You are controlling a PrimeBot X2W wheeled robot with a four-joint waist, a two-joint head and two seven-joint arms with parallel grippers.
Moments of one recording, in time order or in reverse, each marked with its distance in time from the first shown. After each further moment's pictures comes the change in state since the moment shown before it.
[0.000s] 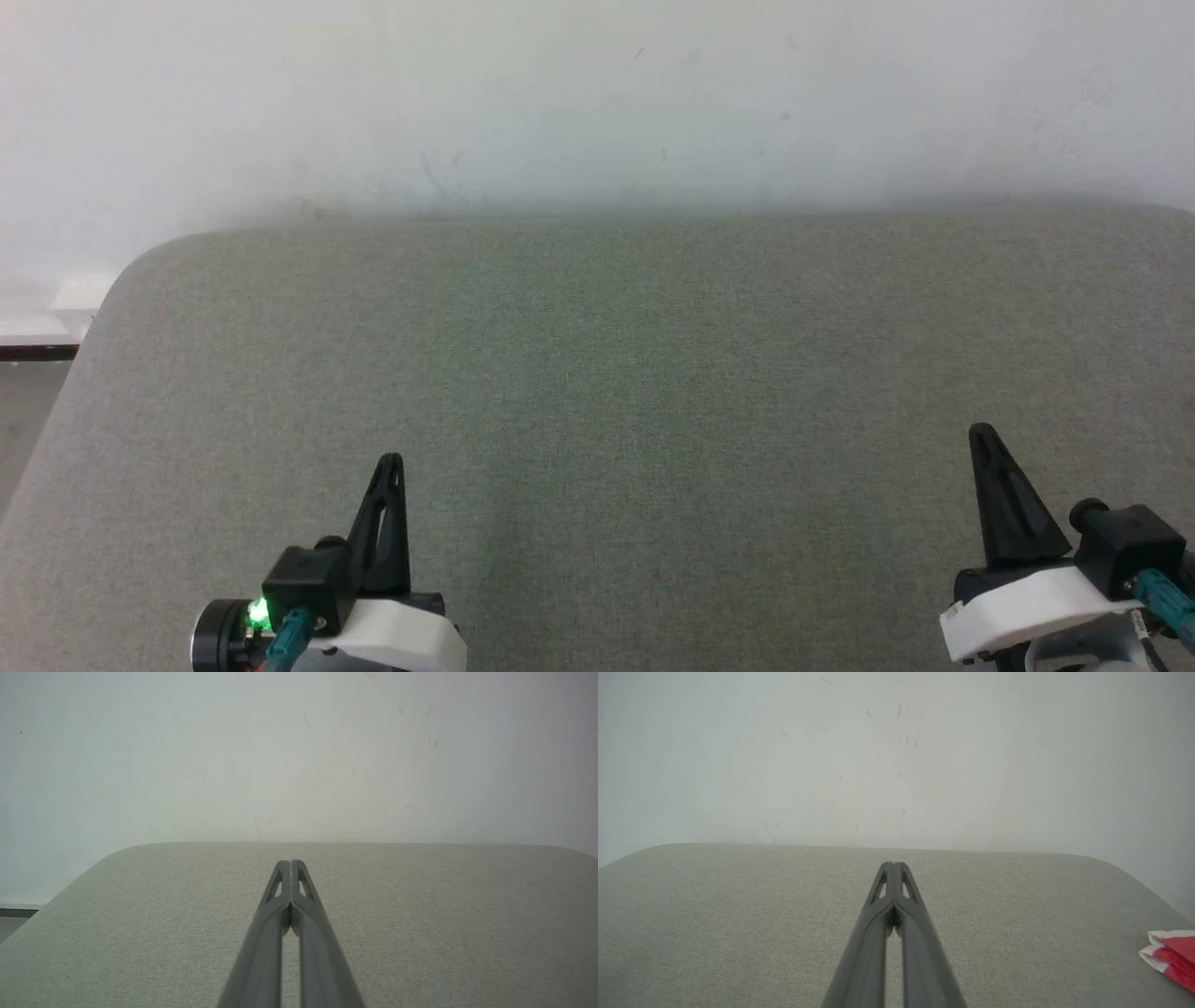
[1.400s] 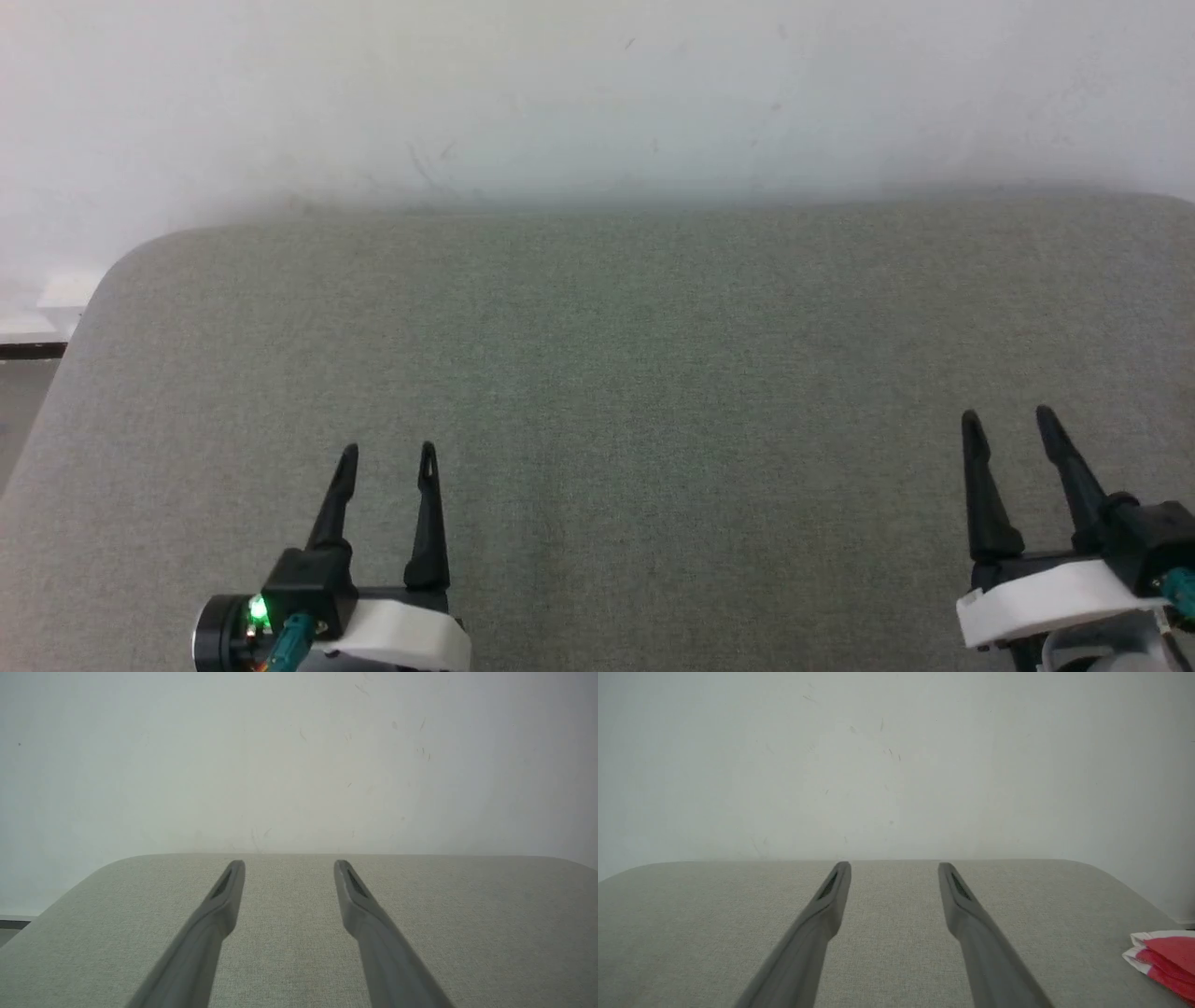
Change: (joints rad) left arm -0.014 0.002 -0.012 -0.003 -0.009 0.019 -0.047; right arm -0.021 -0.011 -0.026 0.005 0.031 0.000 -0.036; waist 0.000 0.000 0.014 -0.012
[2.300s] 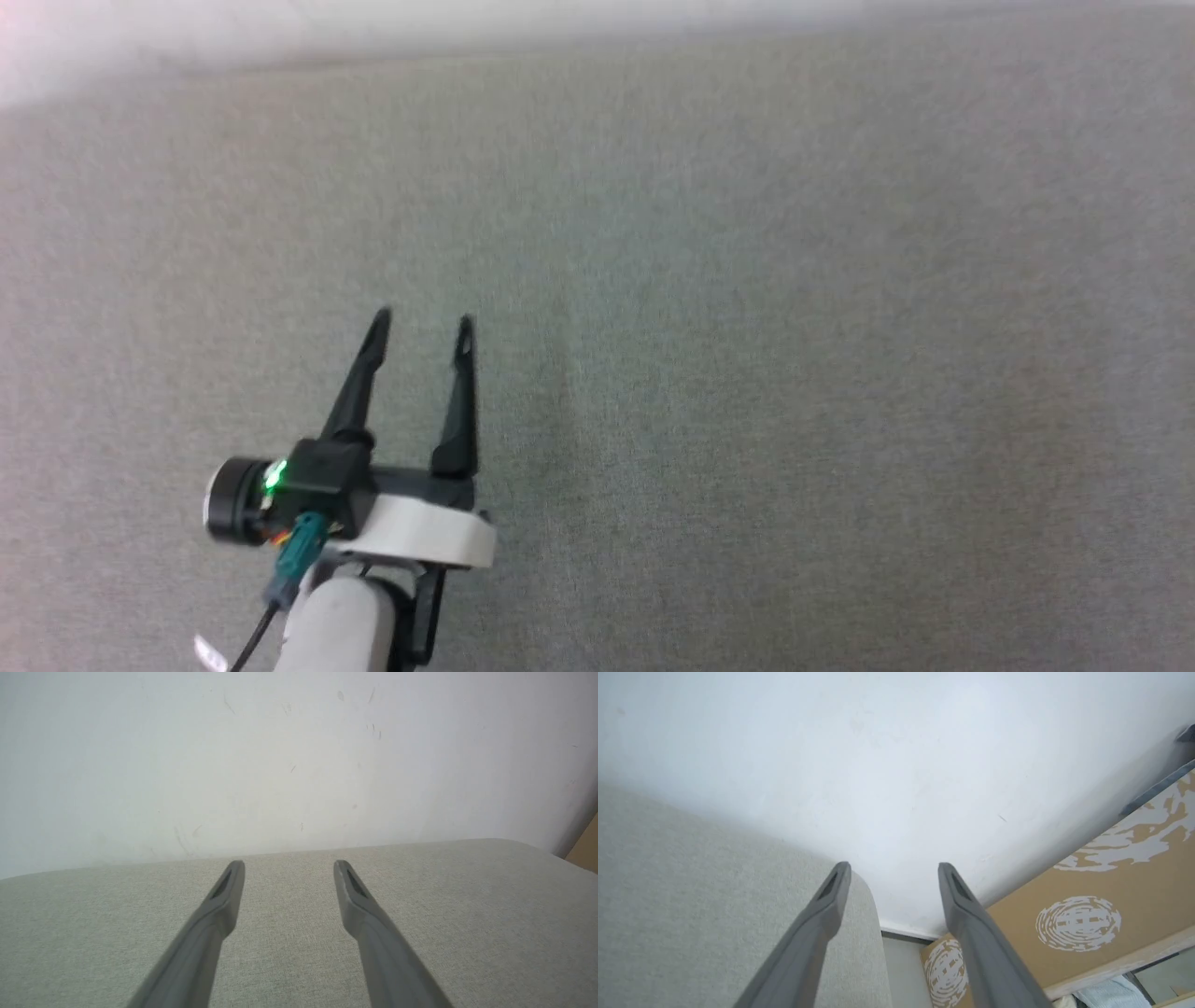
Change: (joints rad) left arm -0.199 0.007 -0.056 -0.024 0.013 -0.050 0.000; right arm -0.718 -0.615 0.036 0.608 -0.150 0.000 0.058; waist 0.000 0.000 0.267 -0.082
